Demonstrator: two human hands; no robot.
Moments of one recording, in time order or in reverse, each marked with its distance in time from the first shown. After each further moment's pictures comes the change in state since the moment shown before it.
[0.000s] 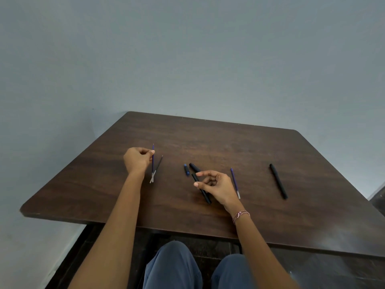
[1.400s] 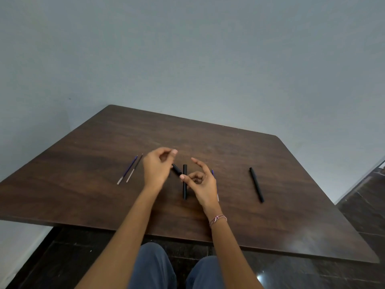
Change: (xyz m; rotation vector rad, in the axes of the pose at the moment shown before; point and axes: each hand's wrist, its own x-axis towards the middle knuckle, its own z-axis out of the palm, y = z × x) left_hand -0.087 0.025 0.062 -0.123 -0.162 0.325; right_hand 0.002 0.006 0.002 0.184 0.233 -0.081
